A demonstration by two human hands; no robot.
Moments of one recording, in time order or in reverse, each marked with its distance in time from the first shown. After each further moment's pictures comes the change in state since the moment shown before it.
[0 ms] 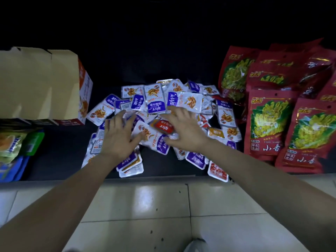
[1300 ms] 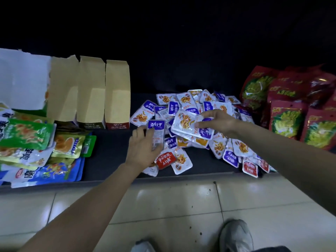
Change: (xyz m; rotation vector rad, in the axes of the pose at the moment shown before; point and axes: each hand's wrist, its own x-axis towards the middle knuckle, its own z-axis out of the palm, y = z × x) left_hand -0.031 -0.084 -0.029 -0.261 -0.045 0.067; right_hand 0.055 -0.088 -0.056 0.725 -0.166 0.834
